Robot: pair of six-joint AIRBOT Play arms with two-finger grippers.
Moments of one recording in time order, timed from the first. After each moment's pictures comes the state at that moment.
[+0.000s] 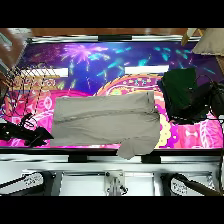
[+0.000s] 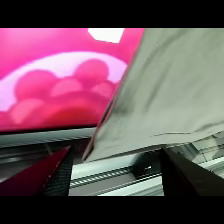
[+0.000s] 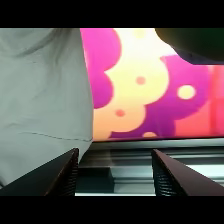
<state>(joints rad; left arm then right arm) 0.57 -1.31 0.68 1.09 -1.34 -1.13 -0.17 -1.31 1.12 1.70 -1.48 -1.59</state>
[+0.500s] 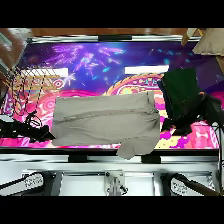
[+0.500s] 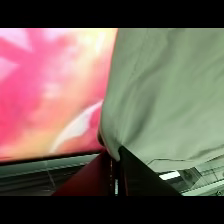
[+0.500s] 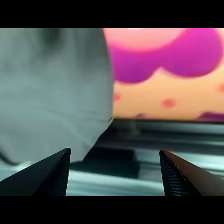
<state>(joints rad) 0.46 -1.31 0.66 1.07 -1.23 -1.17 -0.18 -1.30 0.87 1.84 -1.47 -1.66</state>
